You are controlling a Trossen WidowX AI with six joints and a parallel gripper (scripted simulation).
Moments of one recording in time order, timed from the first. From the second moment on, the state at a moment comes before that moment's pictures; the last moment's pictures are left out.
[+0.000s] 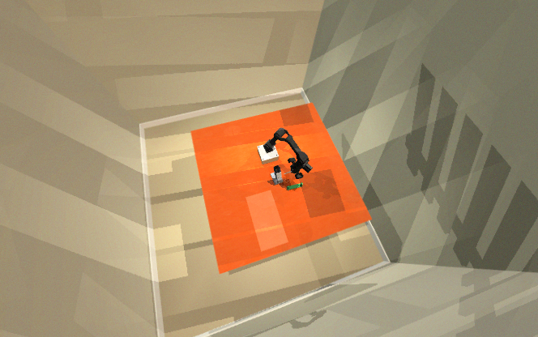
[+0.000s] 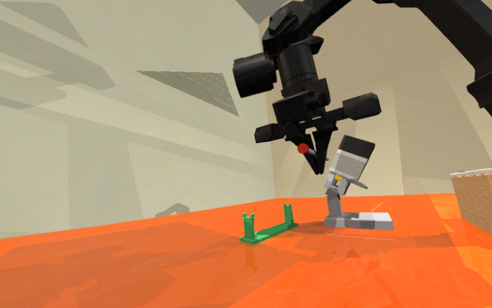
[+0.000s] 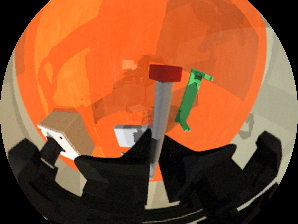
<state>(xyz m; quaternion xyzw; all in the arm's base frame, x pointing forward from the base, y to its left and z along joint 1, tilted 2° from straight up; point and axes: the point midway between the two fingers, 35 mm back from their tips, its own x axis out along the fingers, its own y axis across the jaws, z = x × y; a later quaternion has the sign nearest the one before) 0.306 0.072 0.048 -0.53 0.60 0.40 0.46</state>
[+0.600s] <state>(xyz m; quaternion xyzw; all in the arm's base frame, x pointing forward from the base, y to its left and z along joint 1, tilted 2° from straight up) 0.298 0.072 0.001 -0.53 0.59 0.40 0.46</state>
